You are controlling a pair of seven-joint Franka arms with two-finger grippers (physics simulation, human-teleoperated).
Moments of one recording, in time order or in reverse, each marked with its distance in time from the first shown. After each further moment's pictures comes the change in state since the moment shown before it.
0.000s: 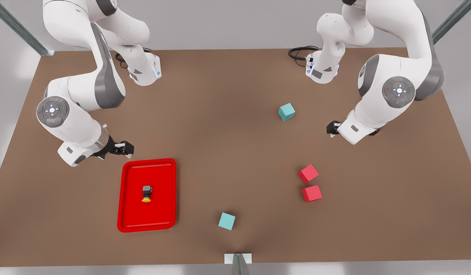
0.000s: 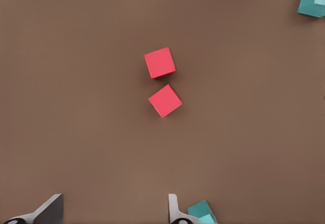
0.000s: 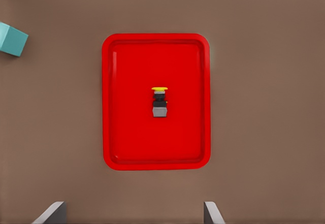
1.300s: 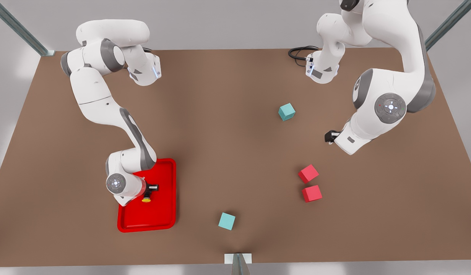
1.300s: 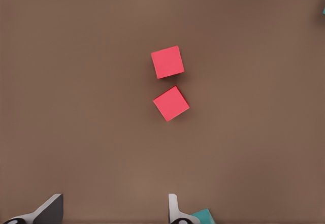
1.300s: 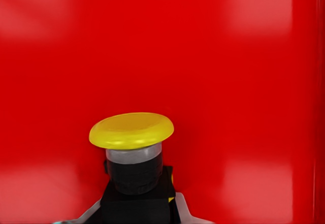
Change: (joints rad) left arm 0.007 0.058 0.004 0.000 0.005 0.020 -0.043; right arm -0.012 0.576 -0.027 -0.081 -0.082 0.528 0.066
